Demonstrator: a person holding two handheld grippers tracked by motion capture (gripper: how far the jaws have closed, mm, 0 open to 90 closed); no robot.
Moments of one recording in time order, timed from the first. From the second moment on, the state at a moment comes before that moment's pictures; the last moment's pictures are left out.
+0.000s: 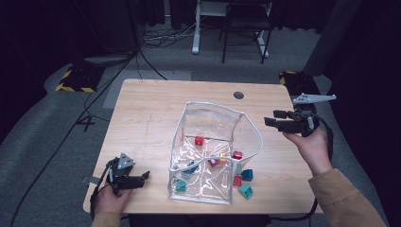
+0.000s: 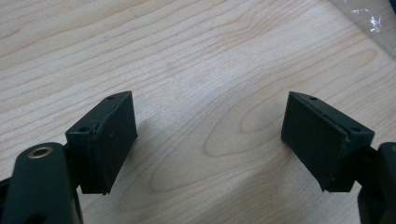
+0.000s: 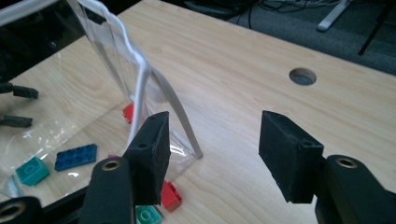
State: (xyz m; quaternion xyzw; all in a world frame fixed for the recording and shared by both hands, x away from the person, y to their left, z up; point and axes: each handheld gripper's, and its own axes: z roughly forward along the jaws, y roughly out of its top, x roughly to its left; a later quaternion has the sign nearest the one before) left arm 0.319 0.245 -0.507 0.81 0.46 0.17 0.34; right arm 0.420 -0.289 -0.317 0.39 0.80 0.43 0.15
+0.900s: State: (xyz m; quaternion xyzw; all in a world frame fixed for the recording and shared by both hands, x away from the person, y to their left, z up) left arm 0.319 0.245 -0.507 0.81 0.46 0.17 0.34; right arm 0.417 -0.285 -0.417 0.42 0.82 0.38 0.08
